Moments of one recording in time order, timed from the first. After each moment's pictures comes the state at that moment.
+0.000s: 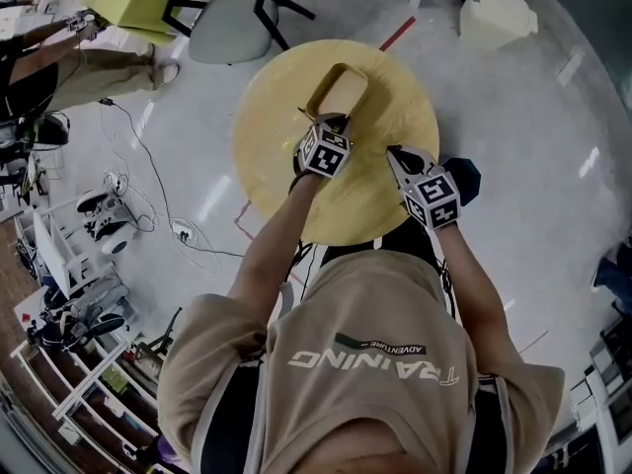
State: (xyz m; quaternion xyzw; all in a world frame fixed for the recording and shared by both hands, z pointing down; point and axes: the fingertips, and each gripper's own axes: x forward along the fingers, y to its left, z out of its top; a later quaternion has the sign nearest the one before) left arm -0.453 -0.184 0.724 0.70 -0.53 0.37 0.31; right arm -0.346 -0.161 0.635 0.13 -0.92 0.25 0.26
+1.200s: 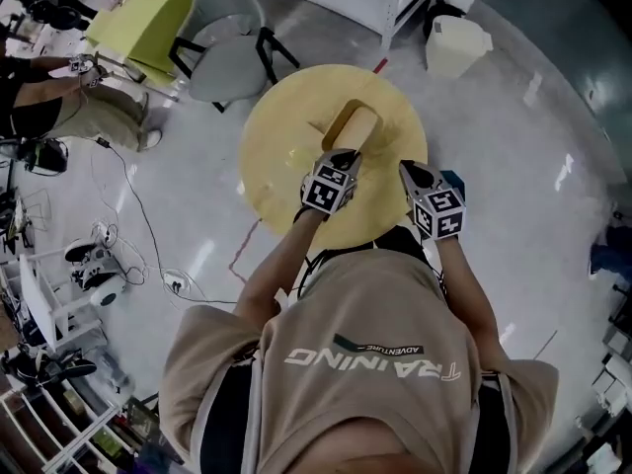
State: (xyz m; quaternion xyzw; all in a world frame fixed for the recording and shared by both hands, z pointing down) left arm -0.399 -0.080 0.603 0.79 -0.49 0.25 0.28; right arm -0.305 -0.088 0.559 0.27 -0.91 0.21 0.23
